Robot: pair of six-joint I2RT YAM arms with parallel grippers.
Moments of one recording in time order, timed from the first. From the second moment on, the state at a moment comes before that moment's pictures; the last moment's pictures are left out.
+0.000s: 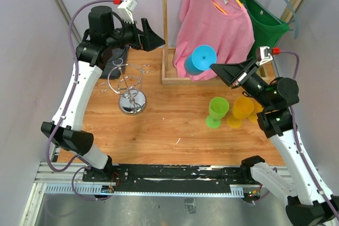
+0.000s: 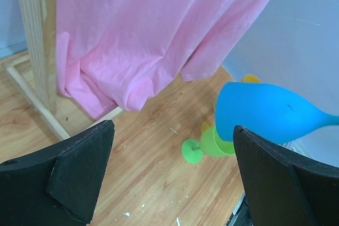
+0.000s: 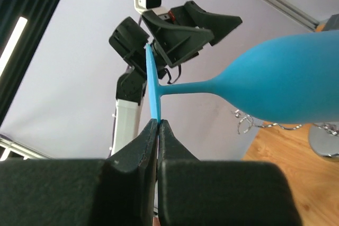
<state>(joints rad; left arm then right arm) -0.29 1.58 1.94 -0.59 0.59 -0.32 0.31 0.81 0.98 0.17 -0.51 1.29</state>
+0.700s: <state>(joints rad) -0.04 1.44 1.61 -0.30 0.75 -0.58 0.40 1.27 1.16 0.92 -0.54 1.57</state>
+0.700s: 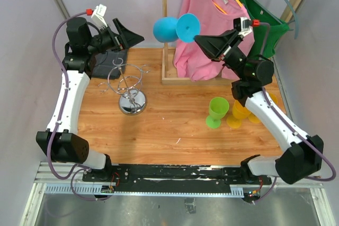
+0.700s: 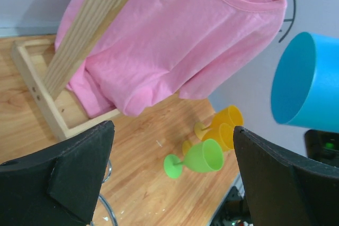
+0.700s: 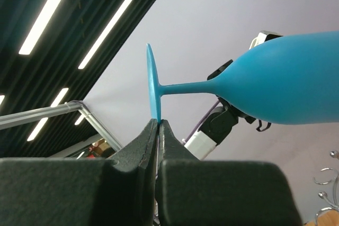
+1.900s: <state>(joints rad) 0.01 1.38 1.41 0.64 1.01 -1.33 0.50 1.55 1.27 1.30 -0.48 1.70</state>
